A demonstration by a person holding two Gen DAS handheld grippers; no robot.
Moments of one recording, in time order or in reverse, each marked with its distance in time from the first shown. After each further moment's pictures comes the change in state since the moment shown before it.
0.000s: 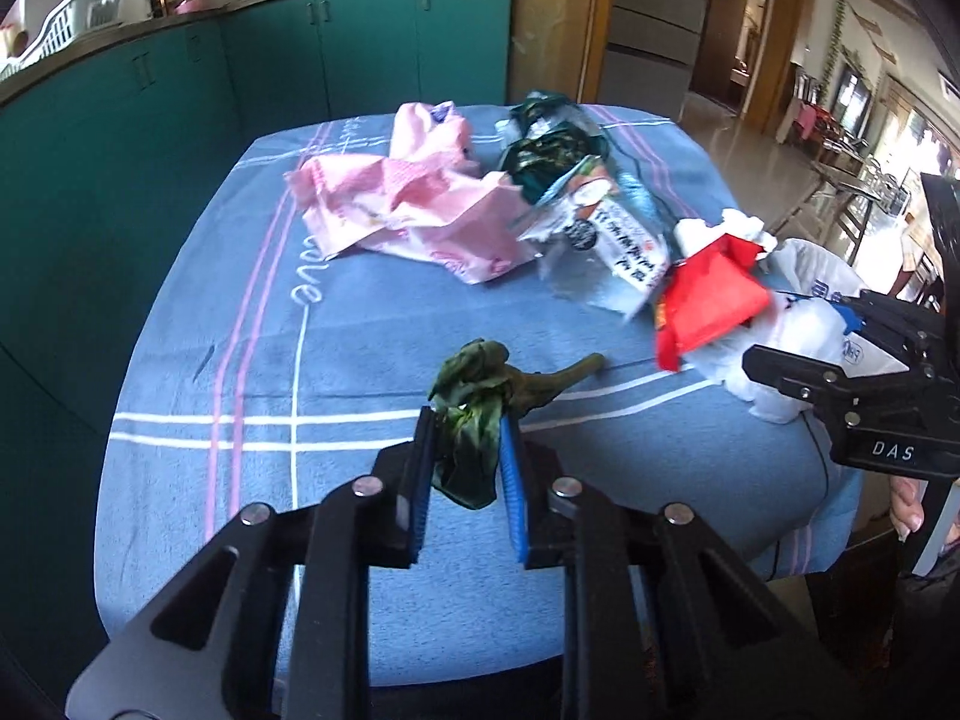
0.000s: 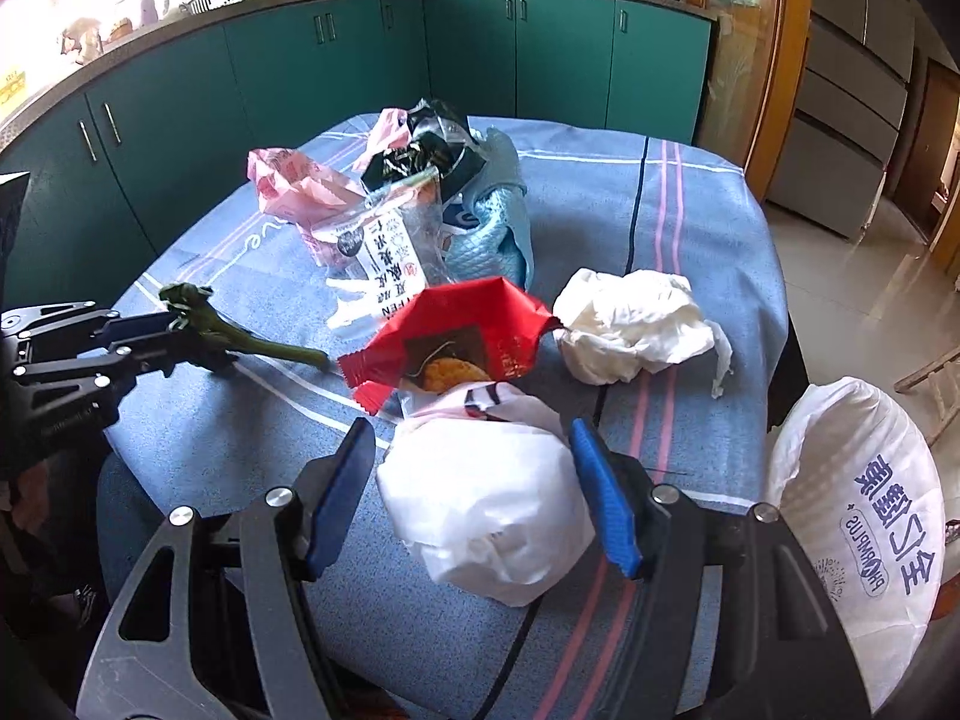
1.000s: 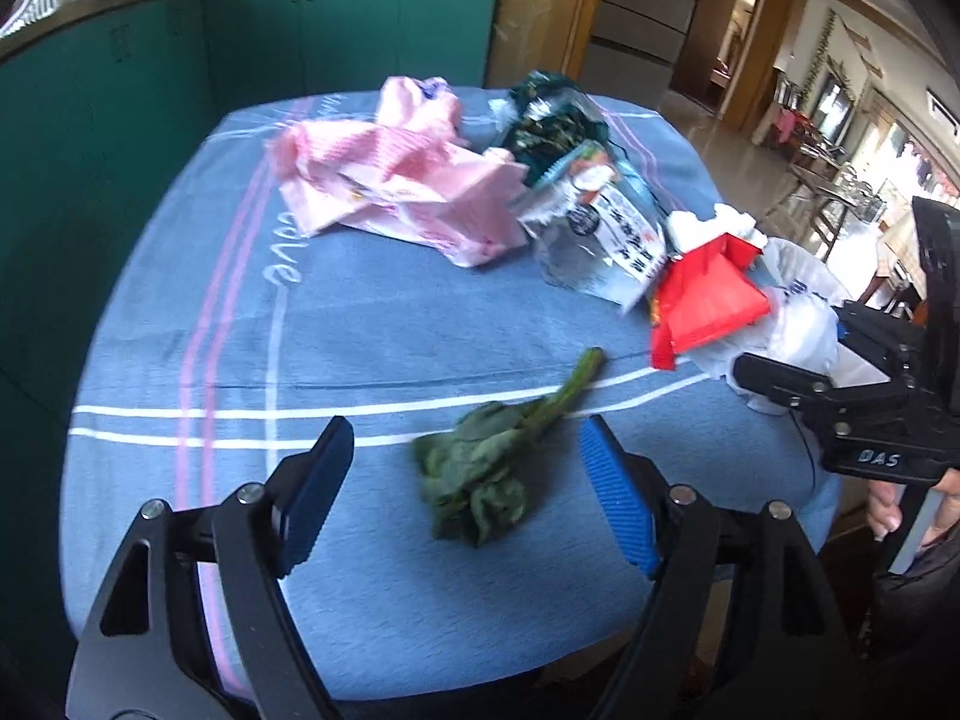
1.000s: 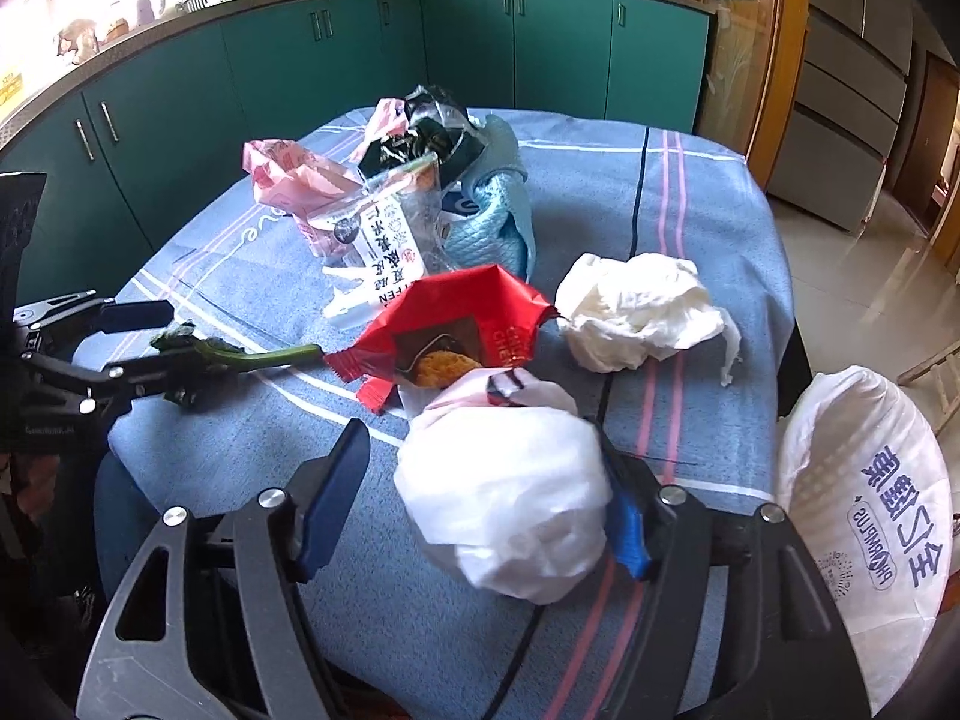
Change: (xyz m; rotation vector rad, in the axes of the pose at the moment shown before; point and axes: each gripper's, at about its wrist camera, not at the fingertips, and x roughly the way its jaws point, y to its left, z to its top) left arm 0.019 0.012 0.004 -0.007 0.037 -0.109; right arm 0.007 0.000 -0.003 0.016 0.012 0.004
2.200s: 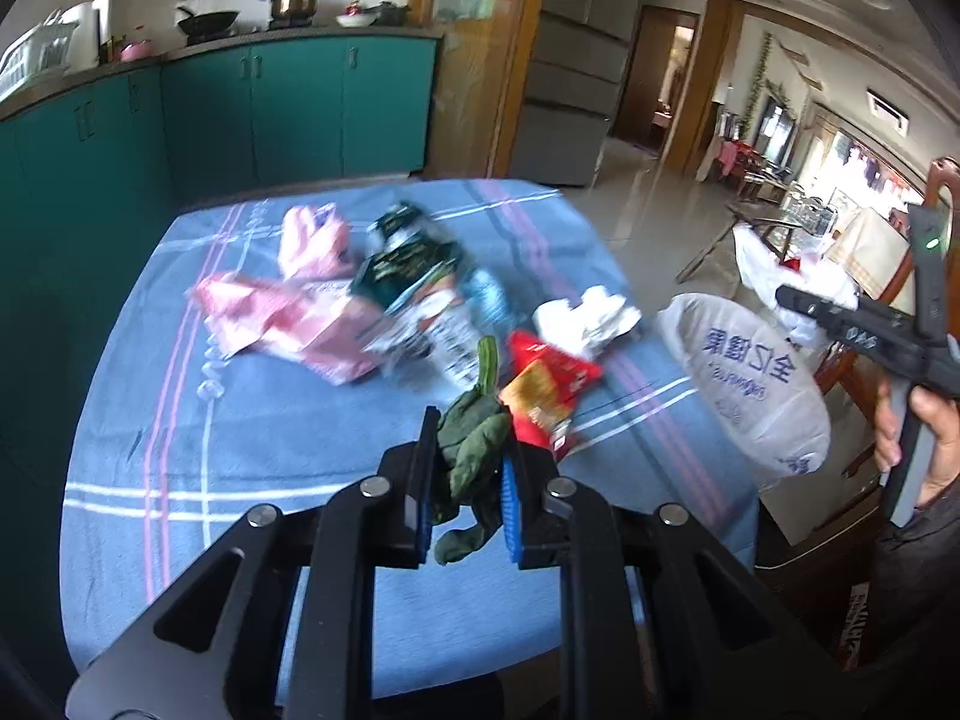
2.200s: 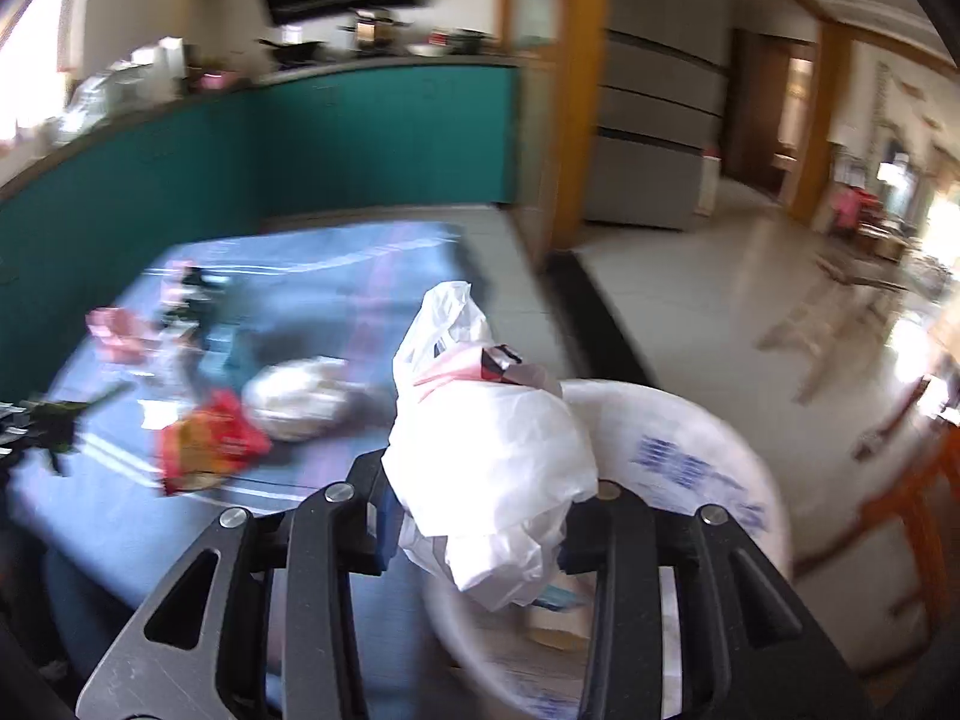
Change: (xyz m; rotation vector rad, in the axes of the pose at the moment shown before) left arm -0.056 -0.066 0.023 0.084 -0.183 -0.096; right arm -0.117 -0.126 -0.019 0.229 -0.178 -0.393
